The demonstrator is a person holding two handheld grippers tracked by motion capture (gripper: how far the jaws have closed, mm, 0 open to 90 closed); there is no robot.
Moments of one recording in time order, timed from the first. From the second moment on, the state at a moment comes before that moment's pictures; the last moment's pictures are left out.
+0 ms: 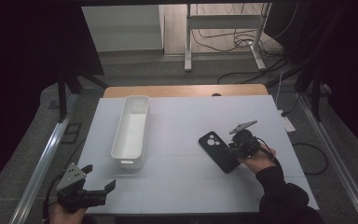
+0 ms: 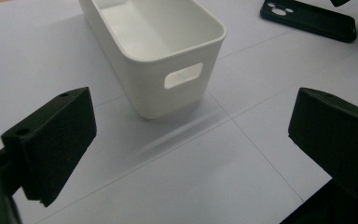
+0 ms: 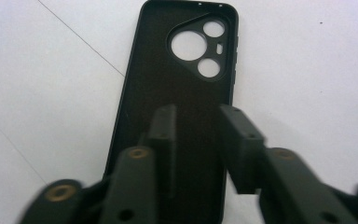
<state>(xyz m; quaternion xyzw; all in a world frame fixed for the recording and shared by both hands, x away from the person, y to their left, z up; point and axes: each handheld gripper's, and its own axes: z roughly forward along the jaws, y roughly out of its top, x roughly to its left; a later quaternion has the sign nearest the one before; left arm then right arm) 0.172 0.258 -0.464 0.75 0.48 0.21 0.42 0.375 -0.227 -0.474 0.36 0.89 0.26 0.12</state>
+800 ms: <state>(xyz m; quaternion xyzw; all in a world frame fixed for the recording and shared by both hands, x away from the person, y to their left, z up) 0.172 0.258 -0.464 0.75 0.48 0.21 0.42 0.382 -0.253 -0.469 0.39 0.86 0.28 0.14</state>
